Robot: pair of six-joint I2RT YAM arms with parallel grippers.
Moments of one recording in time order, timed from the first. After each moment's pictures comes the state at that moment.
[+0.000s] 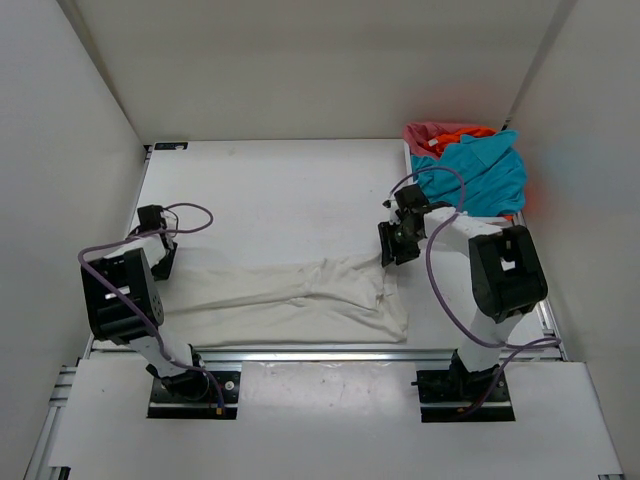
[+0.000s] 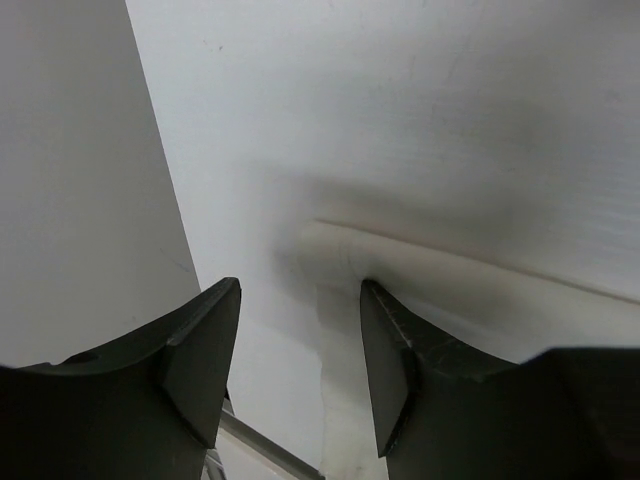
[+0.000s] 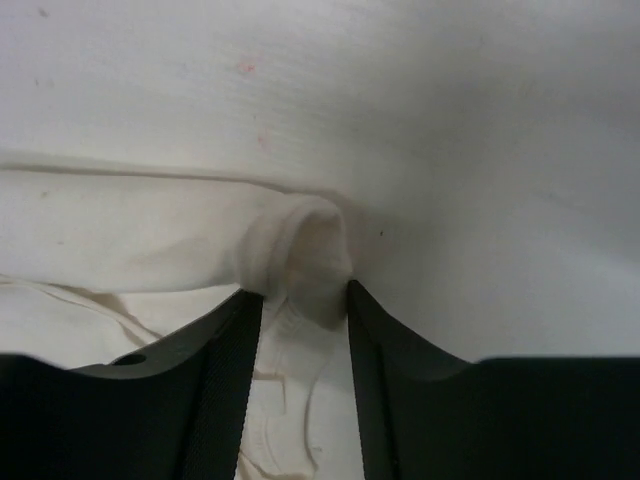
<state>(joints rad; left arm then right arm) 0.28 1.63 0.84 -0.30 -0.43 0.51 0.34 1.77 1.10 -0.56 -0.18 0.11</state>
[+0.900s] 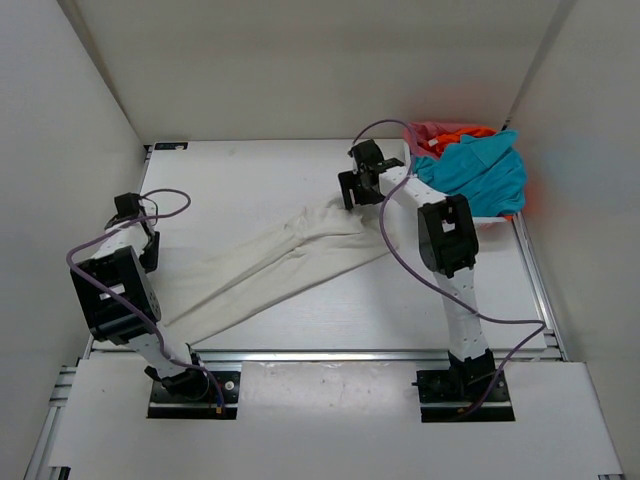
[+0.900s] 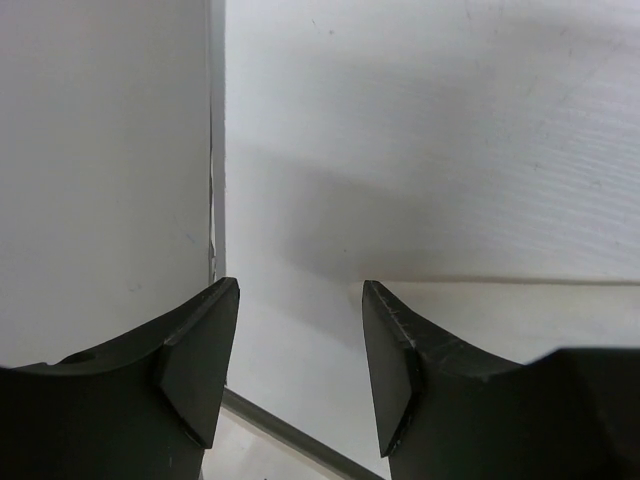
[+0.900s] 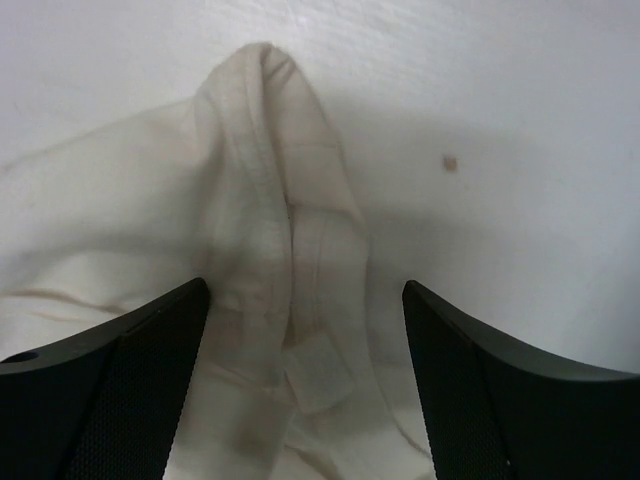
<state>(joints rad) 0.38 1.64 1.01 -0.50 -0.38 0.40 0.43 2.38 1.99 -0.60 0.06 0.10</state>
